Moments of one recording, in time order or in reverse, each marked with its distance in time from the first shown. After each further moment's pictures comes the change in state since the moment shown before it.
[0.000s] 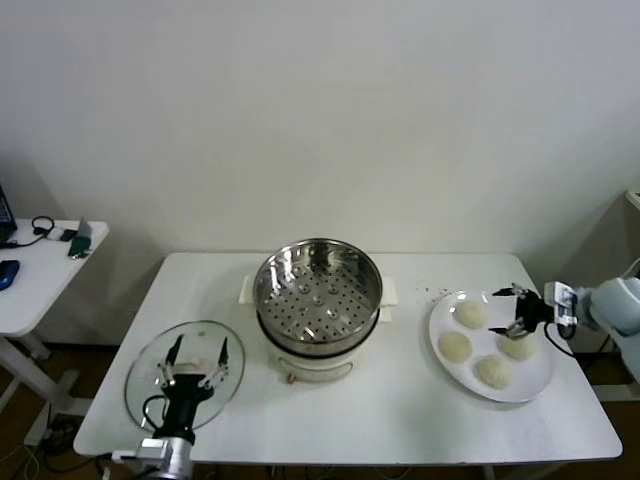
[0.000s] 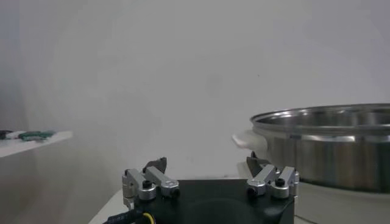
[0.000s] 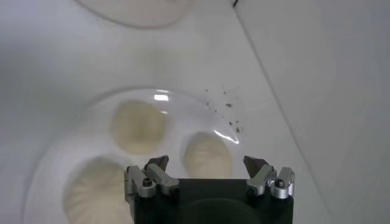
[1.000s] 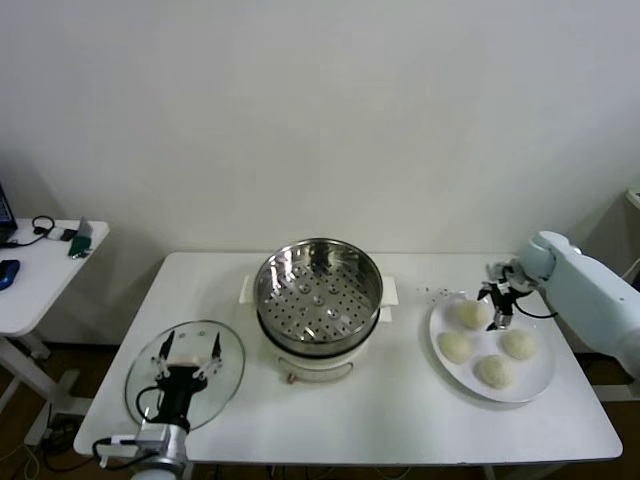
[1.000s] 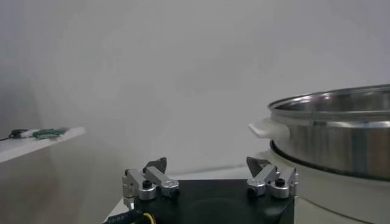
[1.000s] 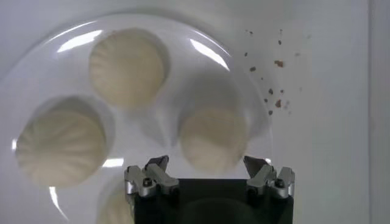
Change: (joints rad) left arm -0.037 0.010 -0.022 0.033 0.047 0.065 -0.024; right arm 0.234 0.300 -0.336 -0.420 -0.149 0.073 -0.032
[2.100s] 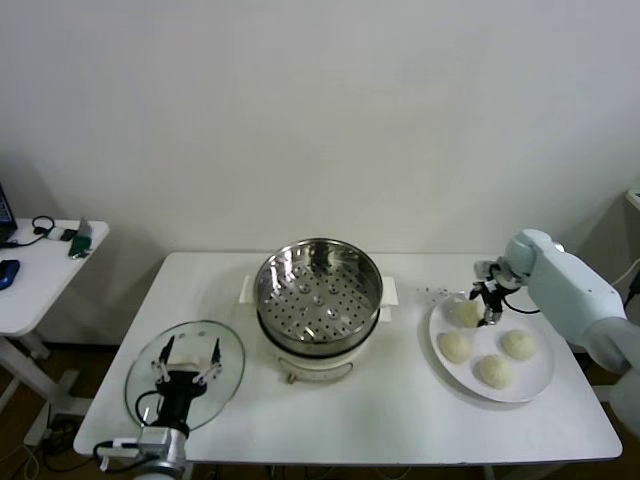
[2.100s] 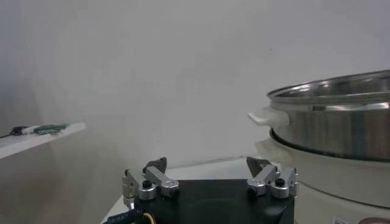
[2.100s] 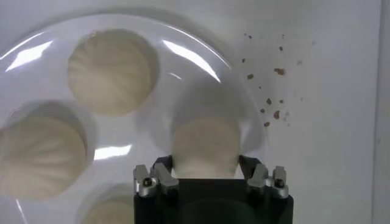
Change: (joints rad) left arm 0.015 0.003 -0.003 0.006 0.014 0.001 -0.002; right arm 0.022 0.031 0.016 -0.053 -0.033 0.070 -0.026
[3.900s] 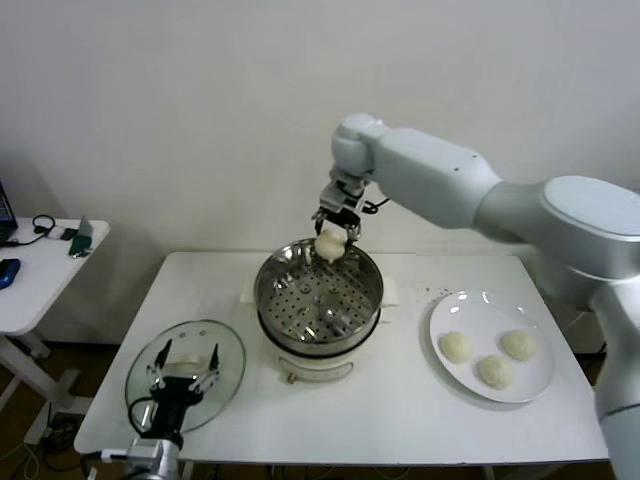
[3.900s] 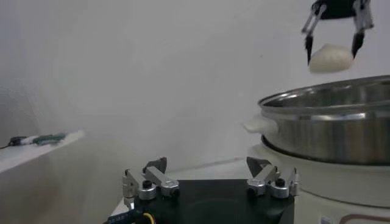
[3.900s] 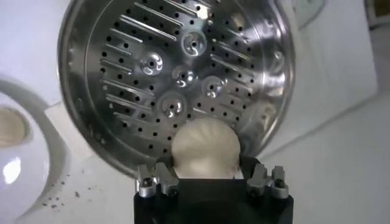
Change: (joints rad) left arm 0.074 0.034 -0.001 -0.085 -0.008 0.004 0.019; right arm 0.475 0.497 -0.548 0.253 0.090 0.354 -0.071
